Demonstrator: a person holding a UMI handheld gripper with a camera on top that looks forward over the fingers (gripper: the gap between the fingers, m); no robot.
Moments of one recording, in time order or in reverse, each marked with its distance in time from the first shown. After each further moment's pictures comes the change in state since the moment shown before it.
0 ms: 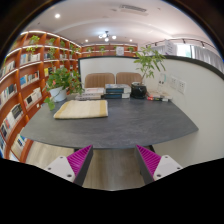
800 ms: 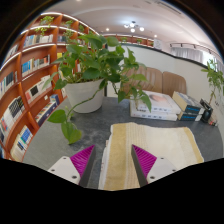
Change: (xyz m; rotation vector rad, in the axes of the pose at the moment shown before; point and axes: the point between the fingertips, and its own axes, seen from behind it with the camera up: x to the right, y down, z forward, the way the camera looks) arm -0.354 -0.122 0.357 -0.080 -0.118 -0.117
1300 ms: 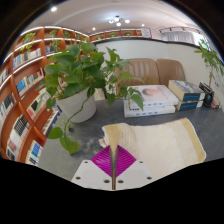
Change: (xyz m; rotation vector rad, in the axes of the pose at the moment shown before) arm 0.020 -0.020 -0.005 -0.045 -0.071 0.199
